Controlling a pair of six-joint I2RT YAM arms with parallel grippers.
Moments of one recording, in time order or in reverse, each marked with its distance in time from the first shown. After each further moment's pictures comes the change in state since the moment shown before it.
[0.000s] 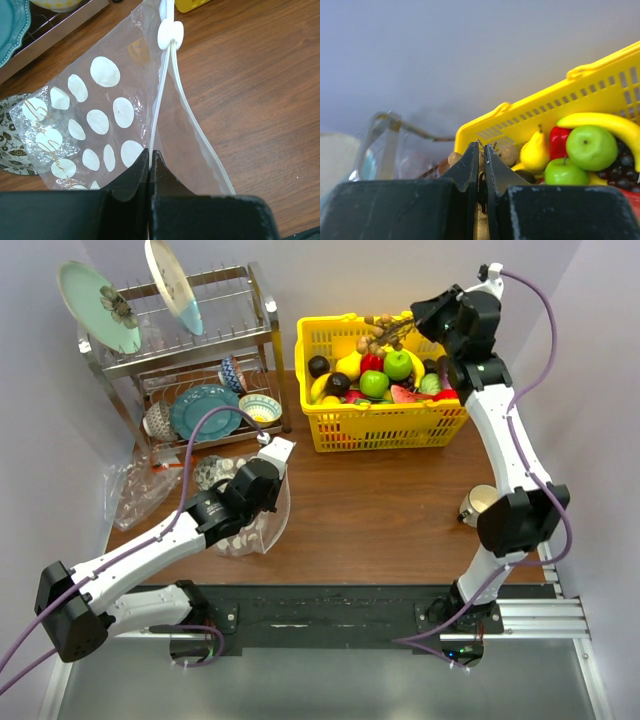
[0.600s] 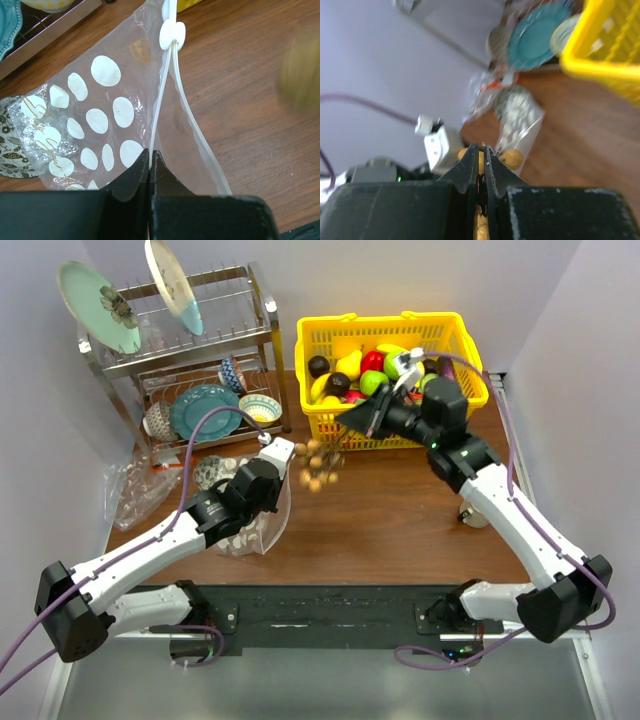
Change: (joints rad) left arm 0.002 0.000 0.000 0.004 0.027 0.001; right arm 0.302 -0.505 -0.640 0.016 -0.460 0.056
